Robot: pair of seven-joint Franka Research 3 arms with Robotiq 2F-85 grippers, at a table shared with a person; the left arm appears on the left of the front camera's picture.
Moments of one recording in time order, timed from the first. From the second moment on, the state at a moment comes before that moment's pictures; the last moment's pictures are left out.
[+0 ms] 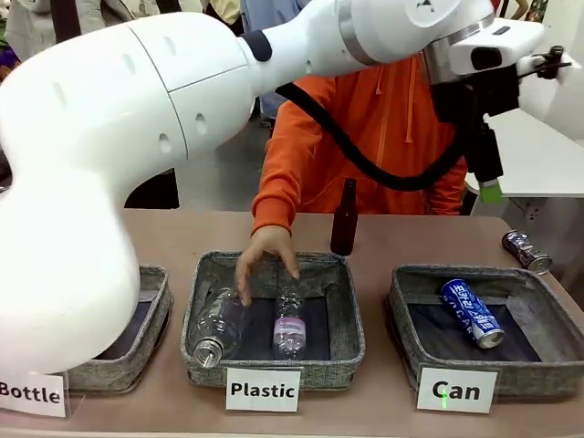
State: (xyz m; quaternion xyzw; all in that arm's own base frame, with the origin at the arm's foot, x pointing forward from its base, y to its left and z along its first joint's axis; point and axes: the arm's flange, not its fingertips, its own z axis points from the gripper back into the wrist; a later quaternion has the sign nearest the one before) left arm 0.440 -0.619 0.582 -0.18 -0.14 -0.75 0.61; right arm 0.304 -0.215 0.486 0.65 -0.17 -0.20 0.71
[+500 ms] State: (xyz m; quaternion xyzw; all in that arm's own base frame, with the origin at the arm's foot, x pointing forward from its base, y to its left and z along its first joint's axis) left arm 0.432 -0.607 0.545 -0.12 -0.06 -0.66 0.74; right arm 0.303 -0.228 0.479 0.65 -0.17 -0.22 0.71
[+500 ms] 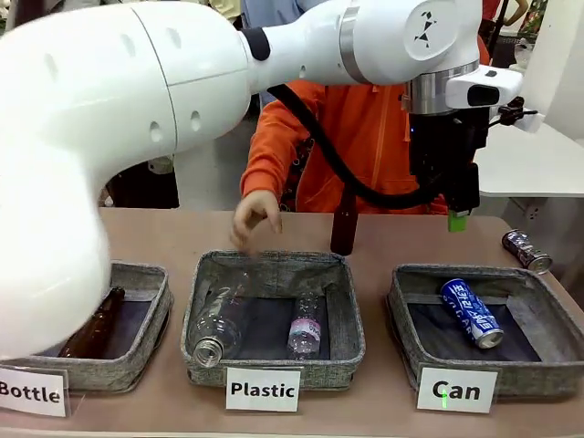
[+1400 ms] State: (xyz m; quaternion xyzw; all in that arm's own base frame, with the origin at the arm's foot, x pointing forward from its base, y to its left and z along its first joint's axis) left arm 0.452 -0.336 0.648 -0.25 -0.18 -0.56 0.77; right arm 0.327 -0.161 0.478 0.63 -0.12 -0.17 0.75
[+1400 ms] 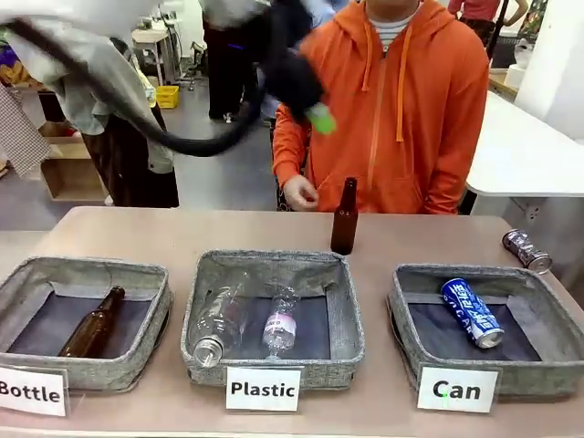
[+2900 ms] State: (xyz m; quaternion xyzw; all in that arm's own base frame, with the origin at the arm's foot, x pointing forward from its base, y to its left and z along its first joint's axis) left arm 0.430 0.040 0.419 -0.64 -0.28 -0.32 0.65; right arm 0.398 -0.022 0.438 0.63 0.00 -0.20 0.75
